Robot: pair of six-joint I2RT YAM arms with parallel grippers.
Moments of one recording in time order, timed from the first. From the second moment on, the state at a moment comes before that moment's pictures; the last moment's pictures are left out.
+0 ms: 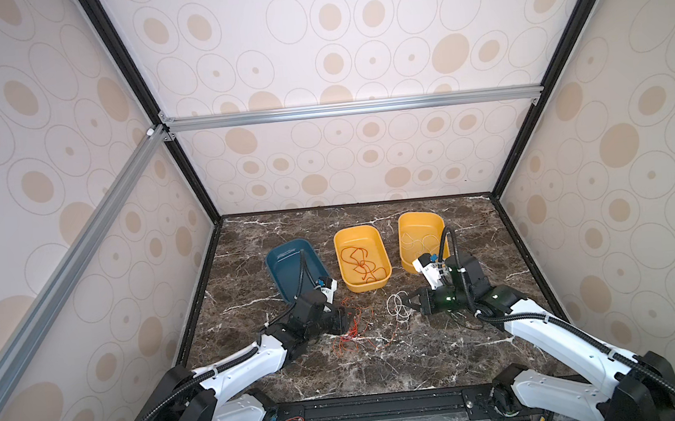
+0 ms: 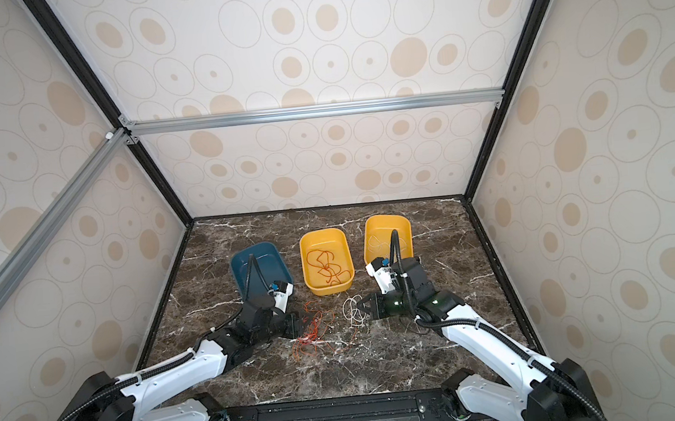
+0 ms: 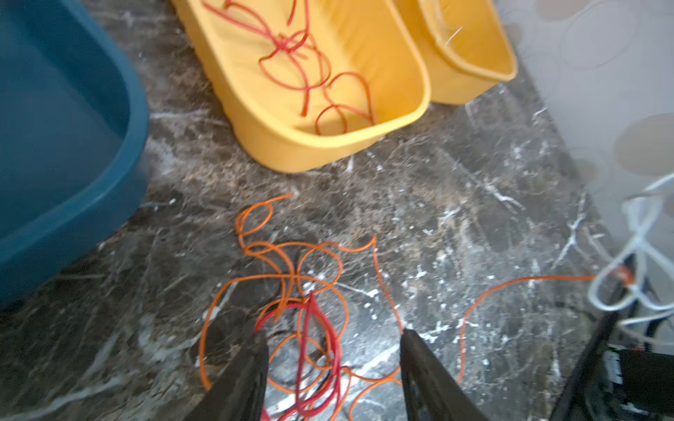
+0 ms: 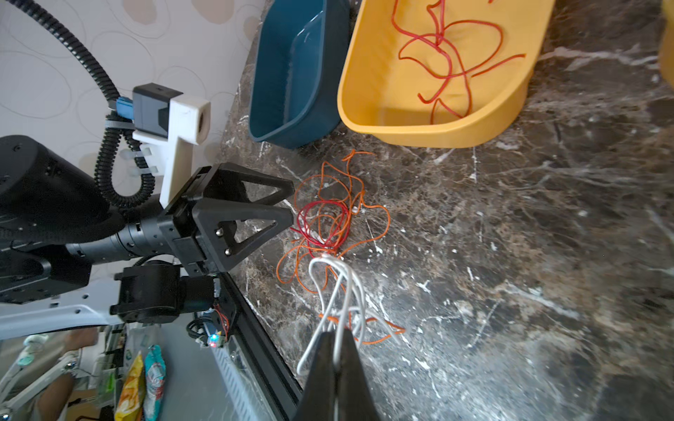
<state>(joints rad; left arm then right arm) -0.67 1.16 0.48 0.05 0.15 -0.48 0.48 1.08 0.68 -0.30 -0.58 0.50</state>
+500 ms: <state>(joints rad) -0.77 1.11 0.27 0.50 0.28 -0.35 0.48 1.14 0.68 -0.07 -0.76 0.66</state>
